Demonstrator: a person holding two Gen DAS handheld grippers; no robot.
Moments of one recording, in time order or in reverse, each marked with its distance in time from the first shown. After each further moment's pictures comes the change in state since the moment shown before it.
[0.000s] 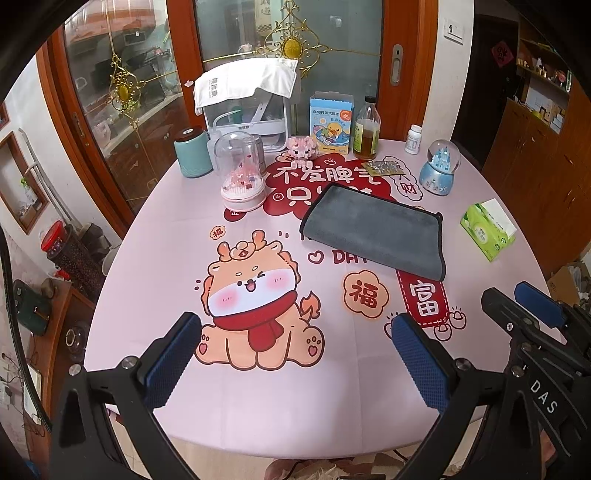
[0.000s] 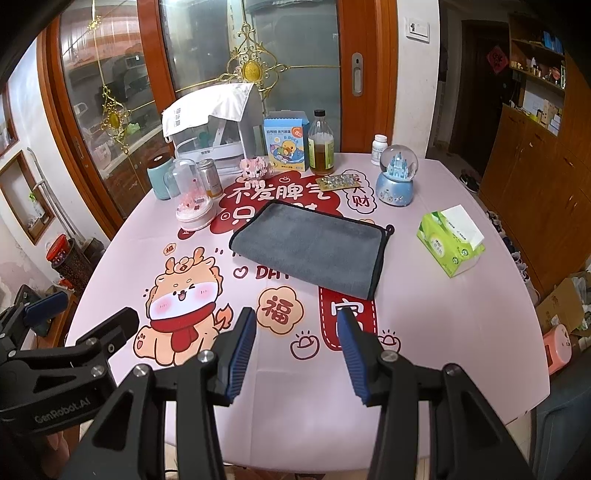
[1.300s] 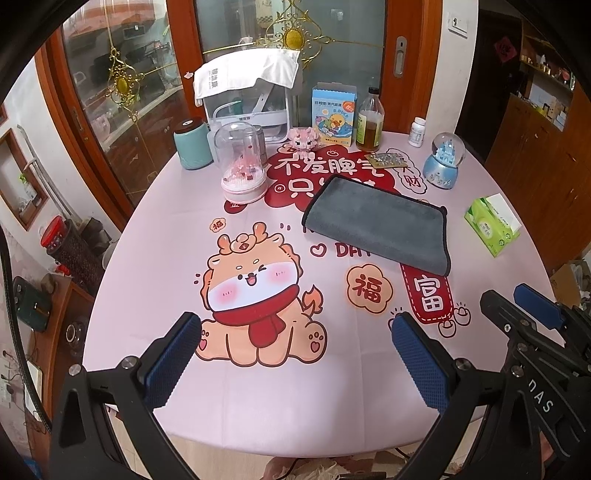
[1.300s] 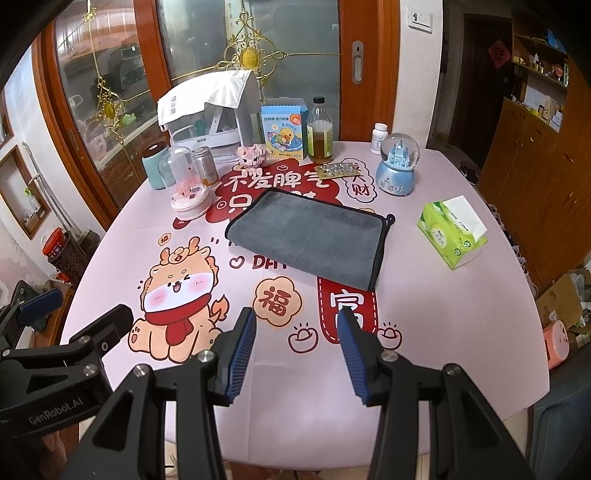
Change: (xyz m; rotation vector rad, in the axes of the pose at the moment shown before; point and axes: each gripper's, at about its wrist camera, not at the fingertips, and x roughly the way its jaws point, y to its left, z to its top) left arm 0.009 0.006 -0.001 0.004 0.035 0.002; right arm 0.012 0.005 0.000 -0.005 0.051 -0.015
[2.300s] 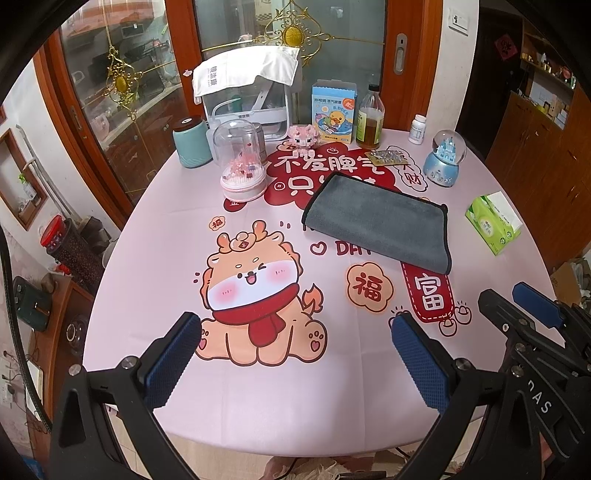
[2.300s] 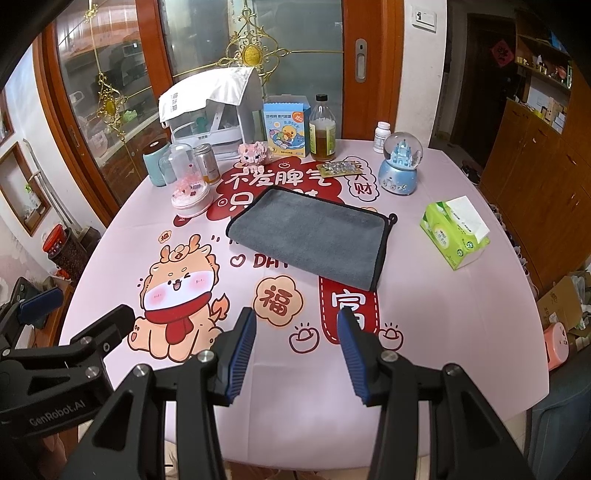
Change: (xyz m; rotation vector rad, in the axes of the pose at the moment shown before) left arm 0.001 0.000 0.001 -0.002 0.002 0.000; right arm 0.002 0.002 0.000 -0.001 0.005 -0.001
